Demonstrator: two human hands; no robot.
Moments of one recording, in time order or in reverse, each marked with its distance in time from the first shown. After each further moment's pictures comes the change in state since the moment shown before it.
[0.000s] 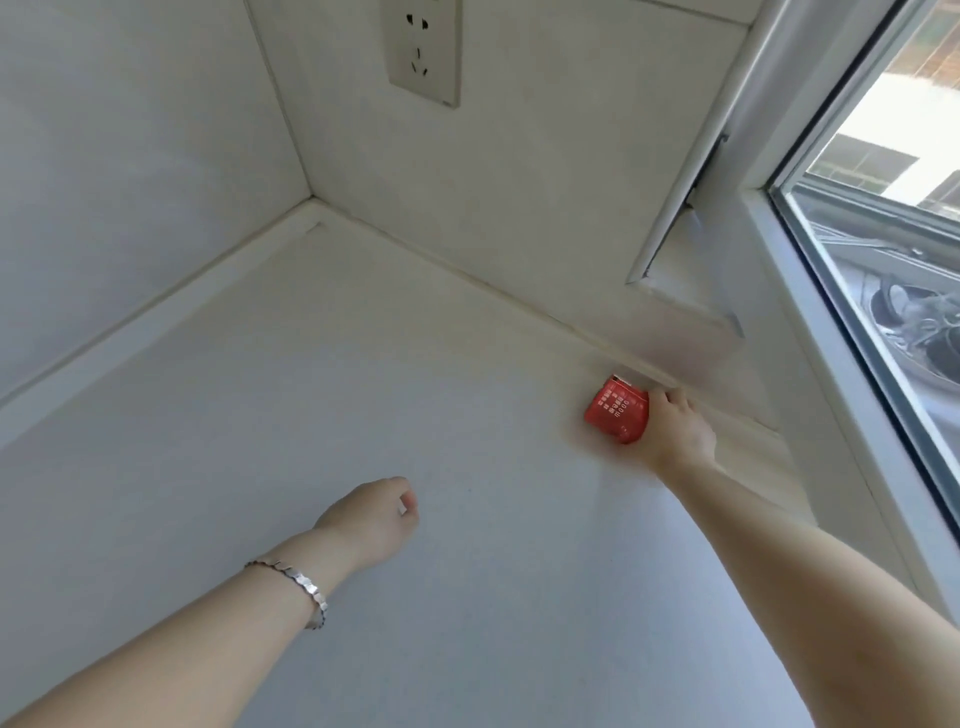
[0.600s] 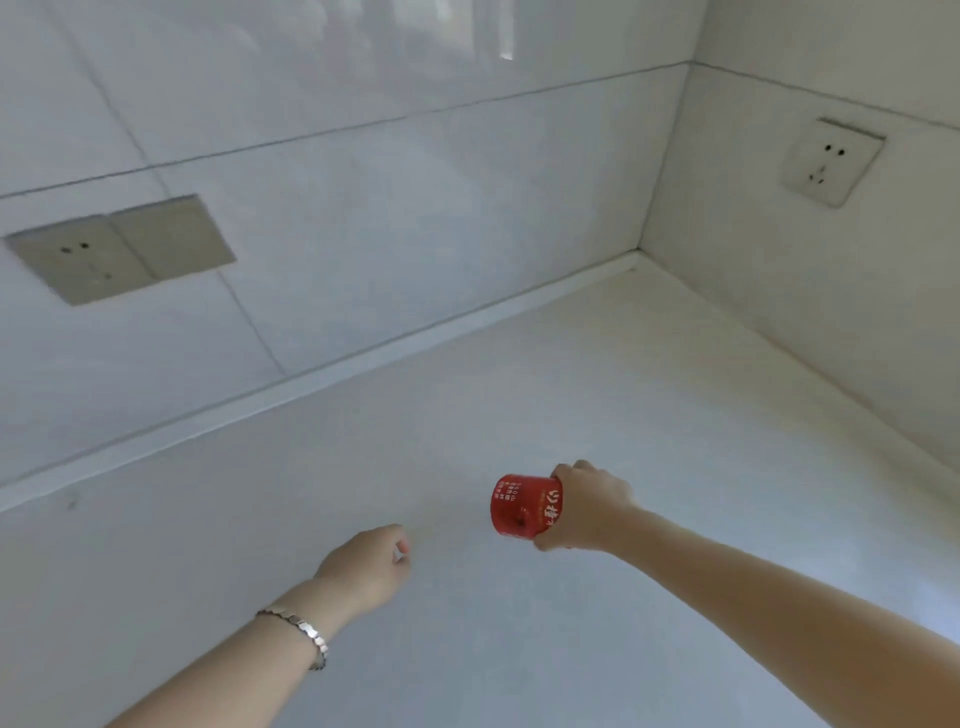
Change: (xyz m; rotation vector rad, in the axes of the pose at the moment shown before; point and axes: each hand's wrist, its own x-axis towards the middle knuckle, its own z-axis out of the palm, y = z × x) left_hand -0.277 -0.255 0.018 -0.194 0.255 -0.413; right_hand -0.316 -0.278 0.031 -0.236 -0.355 -0.818
